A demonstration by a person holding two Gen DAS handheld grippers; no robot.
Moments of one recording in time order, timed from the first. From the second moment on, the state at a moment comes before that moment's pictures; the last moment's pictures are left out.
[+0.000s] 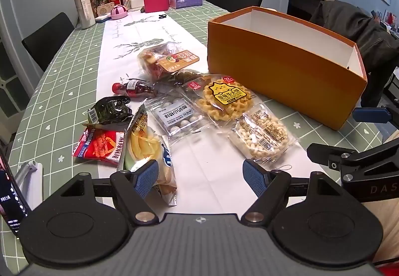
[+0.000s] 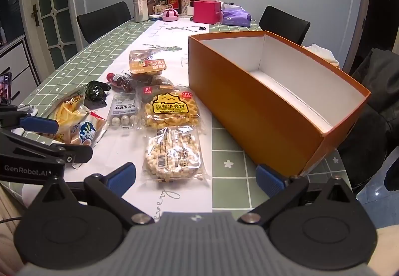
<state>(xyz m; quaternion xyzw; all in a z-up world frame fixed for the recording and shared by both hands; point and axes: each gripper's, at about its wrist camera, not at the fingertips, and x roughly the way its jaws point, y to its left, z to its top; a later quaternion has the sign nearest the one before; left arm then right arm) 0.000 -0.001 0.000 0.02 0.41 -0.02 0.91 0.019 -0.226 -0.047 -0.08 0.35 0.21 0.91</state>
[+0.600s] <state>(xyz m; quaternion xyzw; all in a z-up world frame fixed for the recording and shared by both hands) 0.002 -0.009 -0.001 0.03 0.42 -0.02 0.91 0.022 -0.229 -0.049 -0.07 0.35 0.21 0.91</state>
